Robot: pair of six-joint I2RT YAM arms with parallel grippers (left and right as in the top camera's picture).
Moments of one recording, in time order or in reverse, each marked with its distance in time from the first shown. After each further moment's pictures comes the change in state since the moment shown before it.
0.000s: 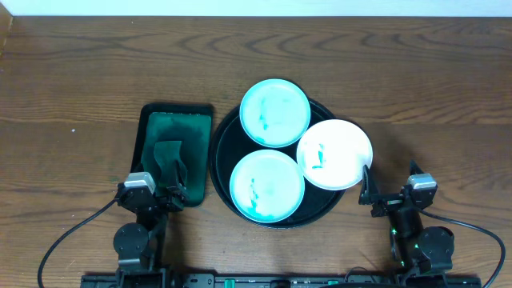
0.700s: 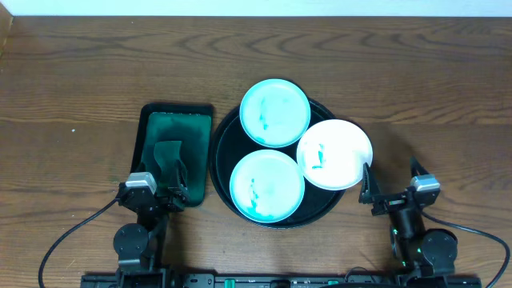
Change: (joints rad) left arm 0.000 0.000 0.010 0.003 0.027 -0.003; right arm 0.000 0.000 -0.001 0.115 -0.048 0.024
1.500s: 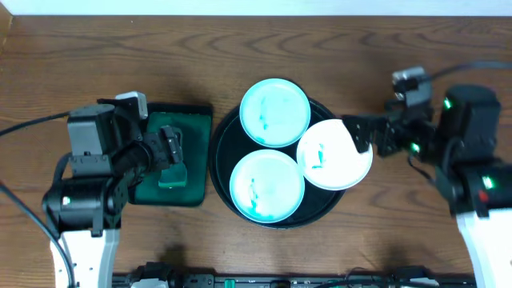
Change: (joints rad) left arm -0.001 1.002 1.139 -0.908 0.148 -0.002; right arm 0.000 1.111 1.186 -0.799 -0.391 -0.073
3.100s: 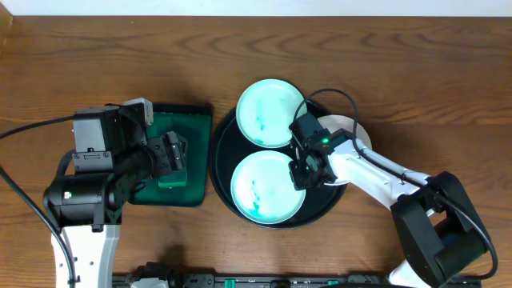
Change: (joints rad) left arm 0.000 0.014 0.001 -0.071 0.040 0.000; right arm 0.474 0.662 -0.172 0.081 0.364 0.279
